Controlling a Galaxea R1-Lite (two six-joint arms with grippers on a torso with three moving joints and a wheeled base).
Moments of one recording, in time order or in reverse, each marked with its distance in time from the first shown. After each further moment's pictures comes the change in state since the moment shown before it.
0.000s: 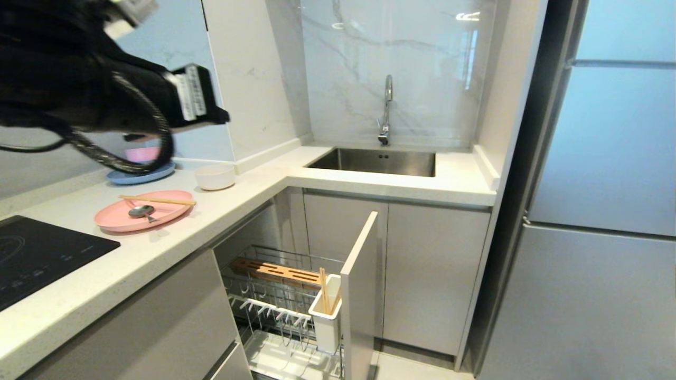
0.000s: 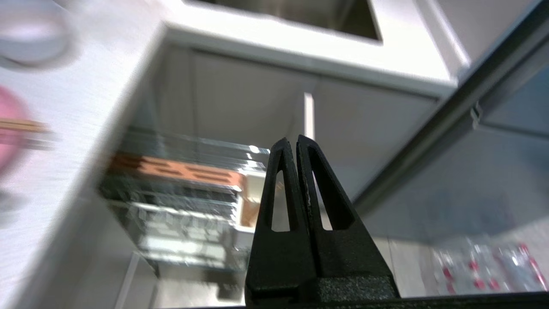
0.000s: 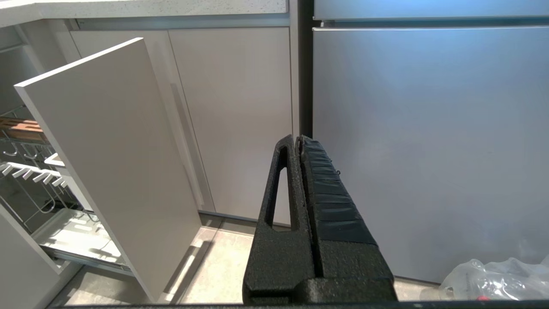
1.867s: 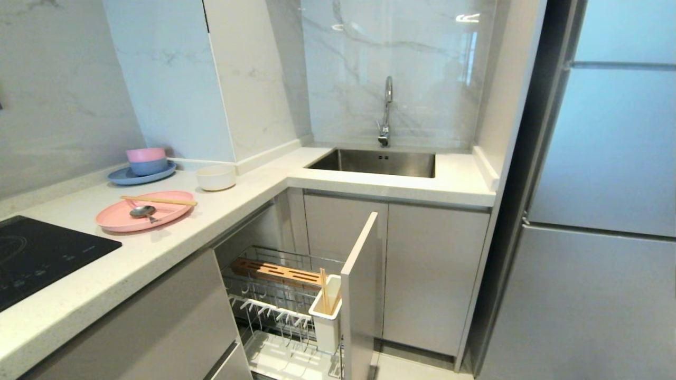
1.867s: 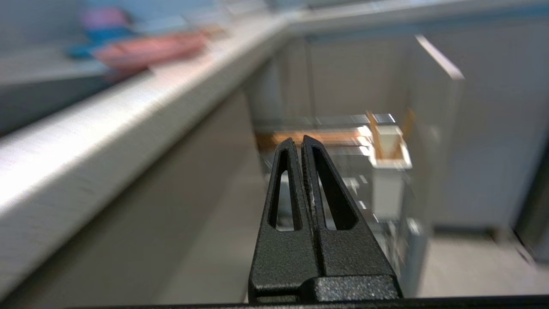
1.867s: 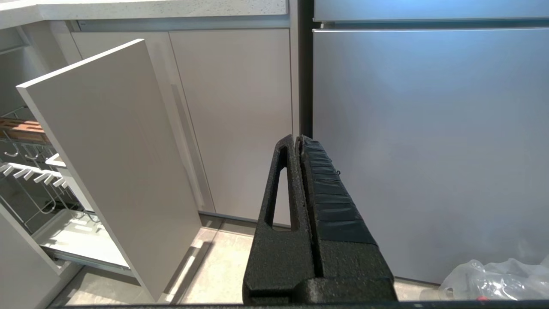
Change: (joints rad) left arm 0.472 -1.495 1.627 -0.475 -0.281 0.407; right arm 0.000 0.000 0.000 0.000 0.000 0.000
